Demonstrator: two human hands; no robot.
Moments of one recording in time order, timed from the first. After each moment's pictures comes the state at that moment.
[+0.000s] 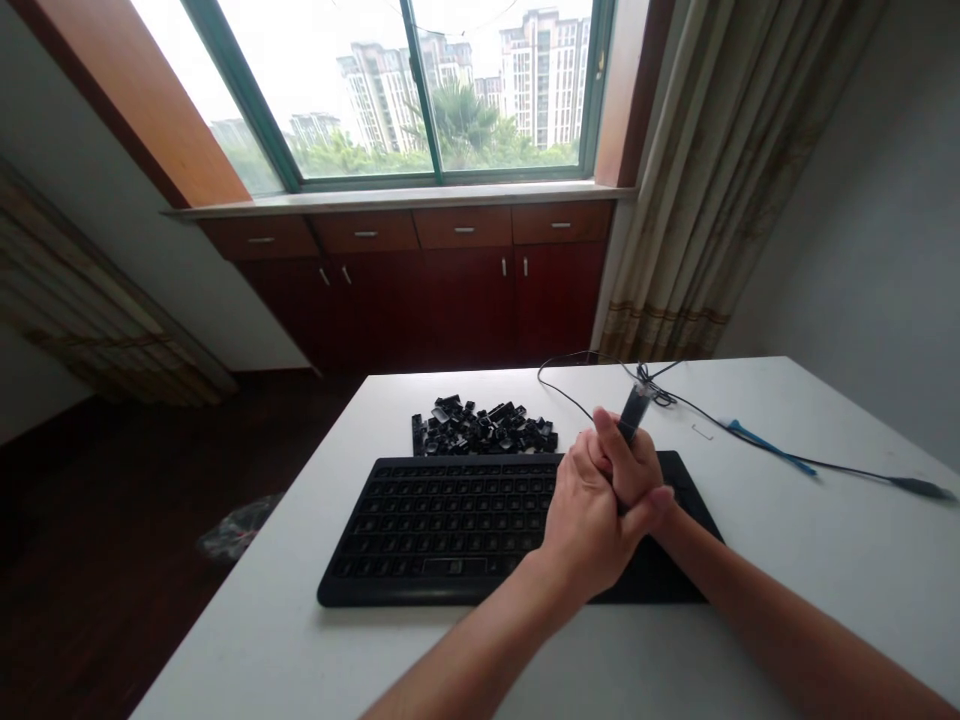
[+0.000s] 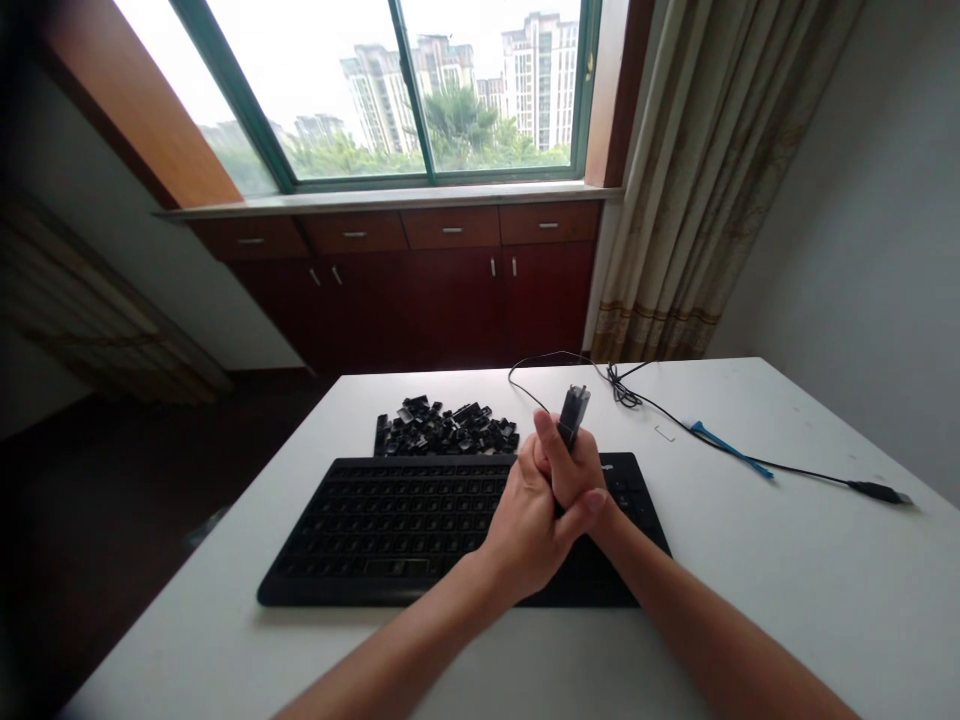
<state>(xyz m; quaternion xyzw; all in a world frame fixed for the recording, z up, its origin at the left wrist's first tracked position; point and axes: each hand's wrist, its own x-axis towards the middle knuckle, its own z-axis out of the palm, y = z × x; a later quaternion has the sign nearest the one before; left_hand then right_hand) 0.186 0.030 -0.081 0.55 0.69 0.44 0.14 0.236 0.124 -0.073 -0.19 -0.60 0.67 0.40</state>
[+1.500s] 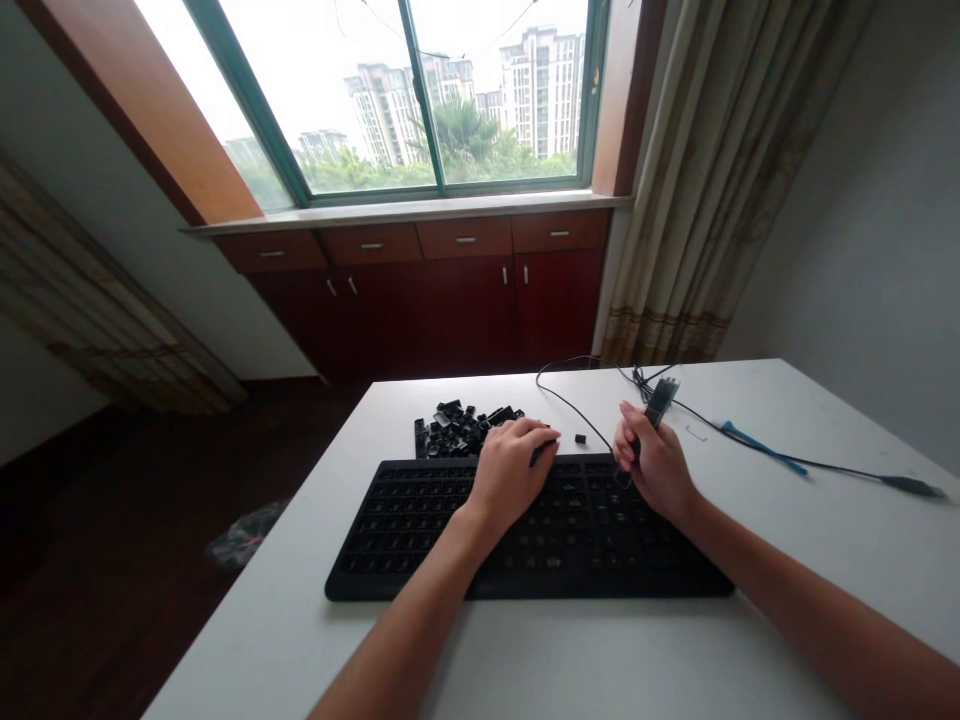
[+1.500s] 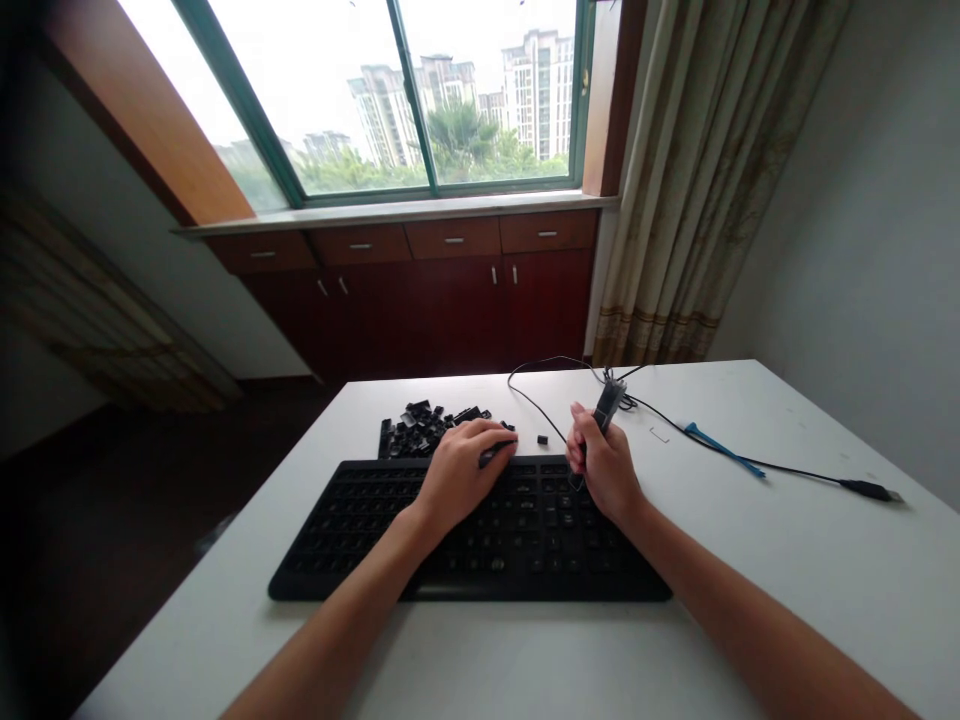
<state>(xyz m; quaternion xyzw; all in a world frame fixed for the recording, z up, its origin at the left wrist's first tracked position) 0.098 0.024 -0.069 0.62 0.71 0.34 -0.04 0.256 0.156 -0.077 -0.24 -0.51 0.71 0.42</state>
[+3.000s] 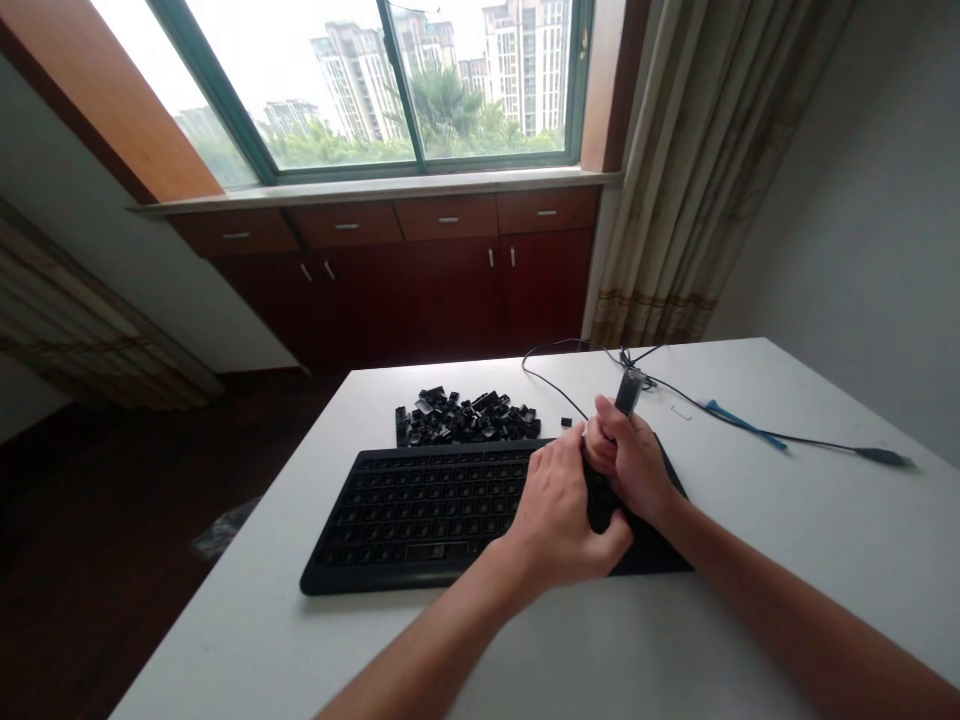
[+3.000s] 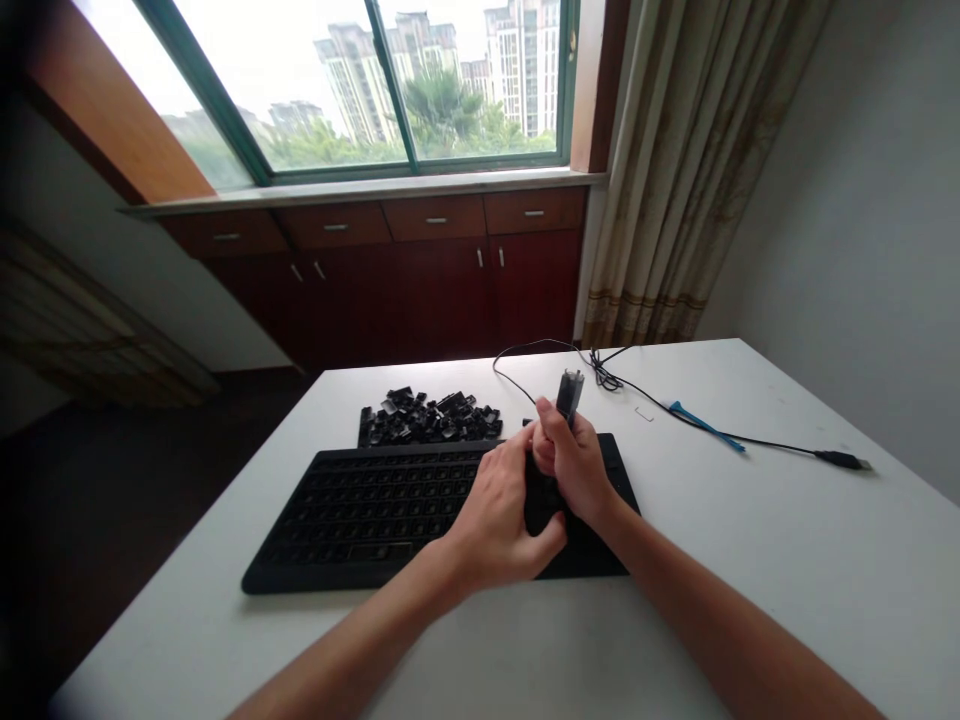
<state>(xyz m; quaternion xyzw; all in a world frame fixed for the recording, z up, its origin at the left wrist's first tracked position) 0.181 0.016 -0.070 0.62 0.66 0.40 0.13 0.257 0.124 -0.066 -0.20 -0.51 0.75 0.37</state>
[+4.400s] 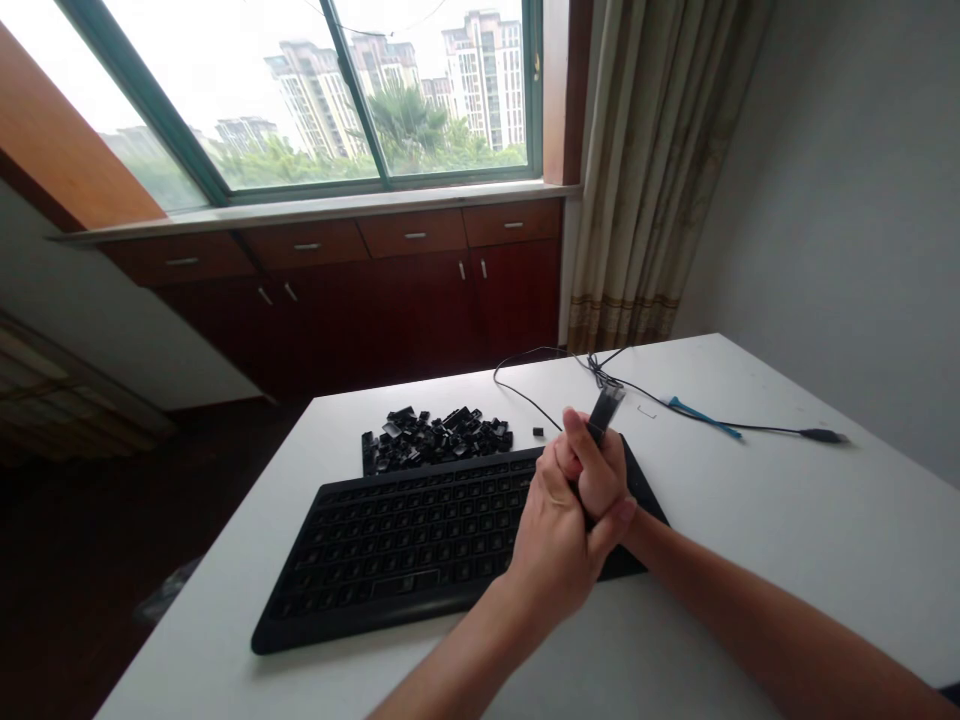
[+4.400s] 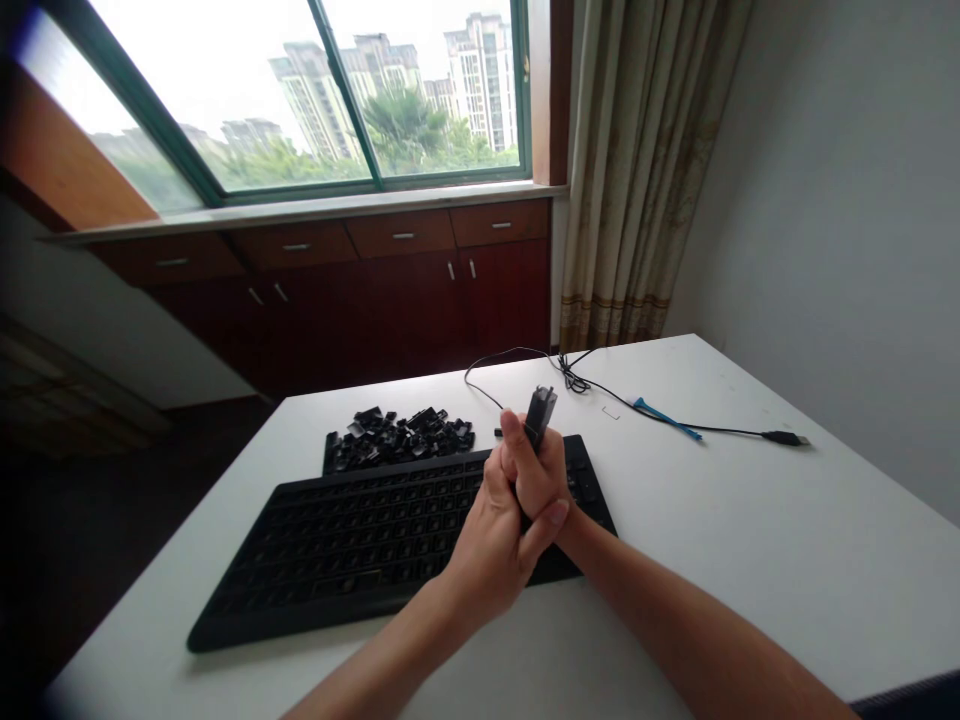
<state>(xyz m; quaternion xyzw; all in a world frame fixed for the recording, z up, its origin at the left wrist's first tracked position) 0.207 0.023 -0.082 0.58 0.66 0.45 0.17 0.255 0.112 -0.072 -0.20 -0.51 0.69 0.47</state>
